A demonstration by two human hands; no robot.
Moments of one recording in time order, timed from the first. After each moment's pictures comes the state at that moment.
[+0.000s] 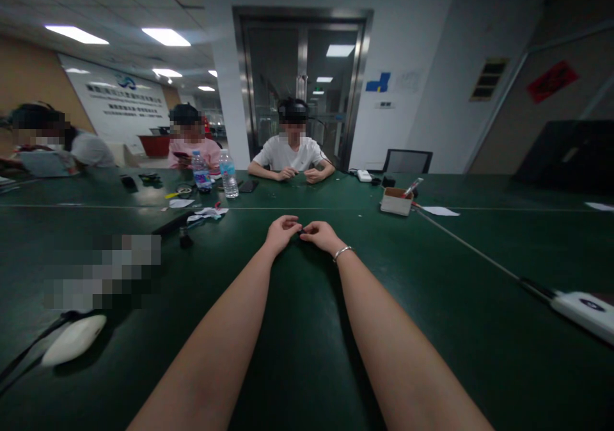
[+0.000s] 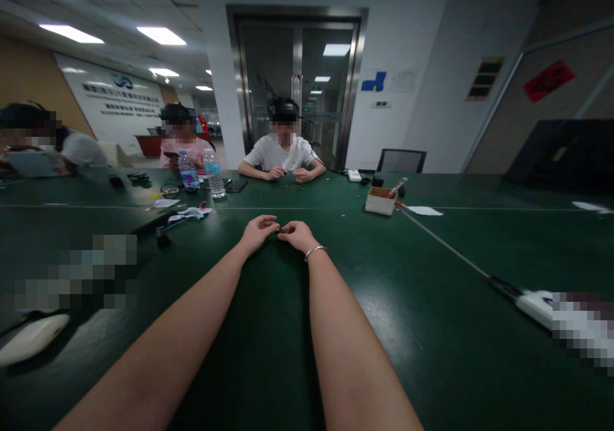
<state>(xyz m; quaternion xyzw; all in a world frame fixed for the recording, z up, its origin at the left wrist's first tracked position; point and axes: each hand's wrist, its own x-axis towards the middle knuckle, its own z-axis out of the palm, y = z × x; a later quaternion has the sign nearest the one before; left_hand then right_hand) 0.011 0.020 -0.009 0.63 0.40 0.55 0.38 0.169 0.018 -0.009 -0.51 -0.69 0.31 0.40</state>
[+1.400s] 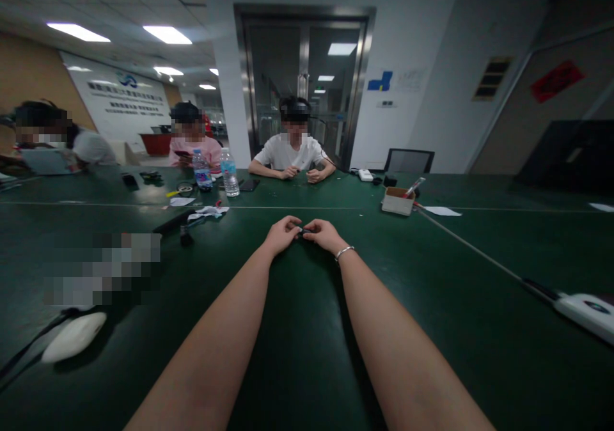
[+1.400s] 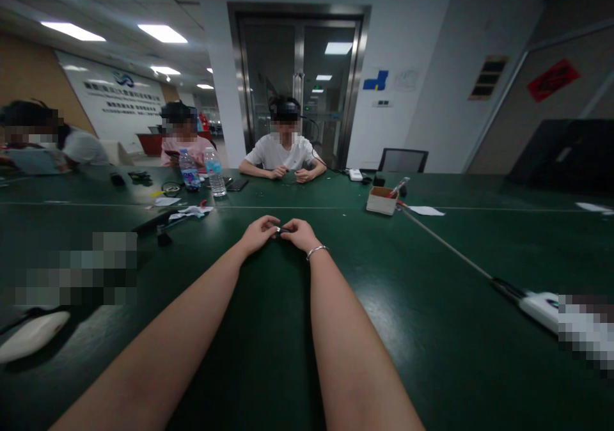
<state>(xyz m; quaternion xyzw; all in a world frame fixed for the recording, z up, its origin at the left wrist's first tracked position) 0.004 0.014 -0.009 0.70 0.45 0.46 0.31 0.174 0.023 -0.014 -0.47 -0.70 0.33 0.43</state>
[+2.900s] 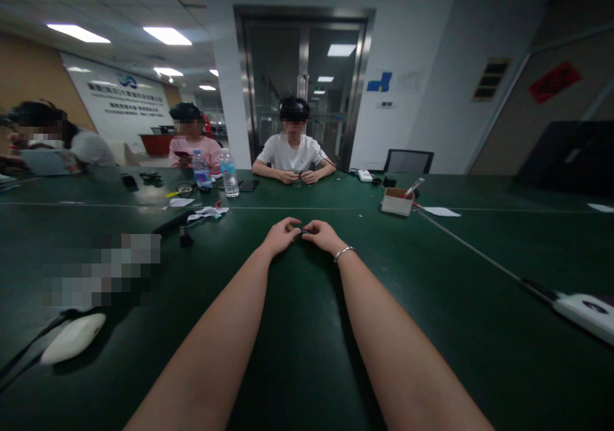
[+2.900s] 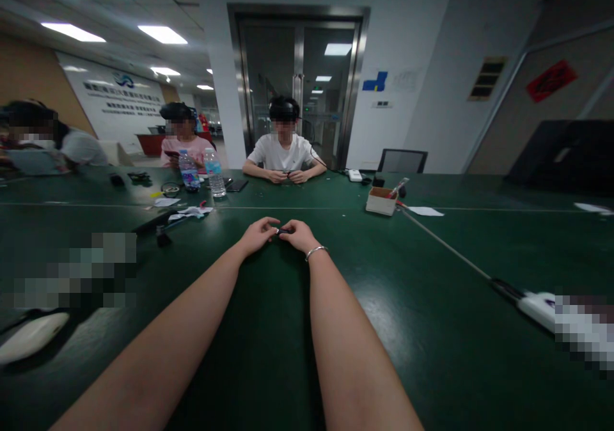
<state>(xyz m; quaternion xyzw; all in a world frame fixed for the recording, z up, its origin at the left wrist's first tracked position) 0.004 0.010 -0.004 0.73 0.48 0.40 0.28 0.172 0.028 -0.018 -0.48 -0.71 0.30 0.41</state>
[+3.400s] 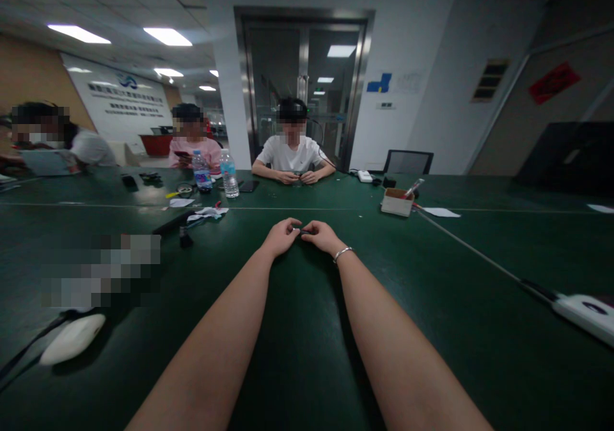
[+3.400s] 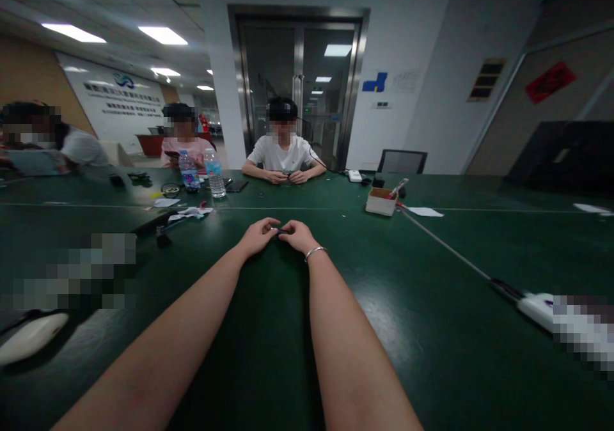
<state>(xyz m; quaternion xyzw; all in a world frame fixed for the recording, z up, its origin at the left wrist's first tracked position) 0.003 0.011 -0.004 0.76 0.49 0.38 0.18 0.170 0.024 -0.015 -0.49 -0.71 0.29 0.41</state>
